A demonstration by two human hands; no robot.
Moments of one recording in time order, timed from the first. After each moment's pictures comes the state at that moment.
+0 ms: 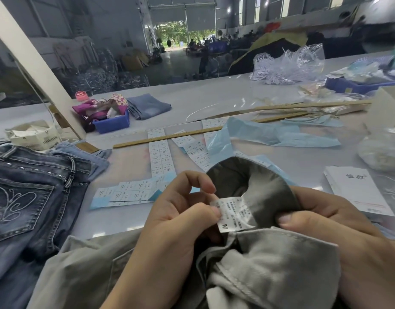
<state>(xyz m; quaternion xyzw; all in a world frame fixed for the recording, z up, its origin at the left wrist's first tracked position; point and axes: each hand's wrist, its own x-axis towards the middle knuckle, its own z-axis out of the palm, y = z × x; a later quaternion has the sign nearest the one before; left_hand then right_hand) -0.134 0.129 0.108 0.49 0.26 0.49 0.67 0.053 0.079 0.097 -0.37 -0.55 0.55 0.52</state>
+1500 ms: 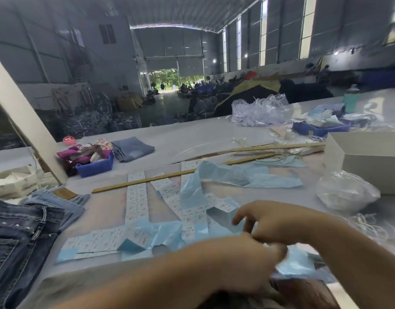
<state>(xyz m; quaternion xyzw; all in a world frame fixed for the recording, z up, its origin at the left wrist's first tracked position) 0.020 0.144 0.151 0.83 0.45 -0.14 0.29 0.155 0.165 0.133 -0.66 -0.68 0.31 0.06</state>
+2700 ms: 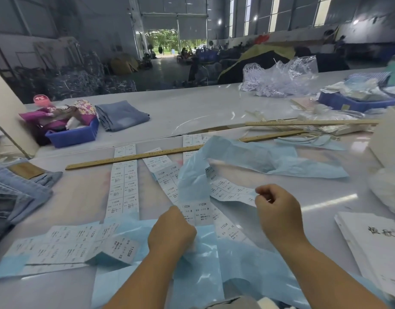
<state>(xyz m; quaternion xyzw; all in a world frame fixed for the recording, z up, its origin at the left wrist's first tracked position) -0.049 0.388 -0.058 0.65 0.71 0.14 0.22 0.149 0.326 -0.029 -0.72 -0.42 0.14 0.53</state>
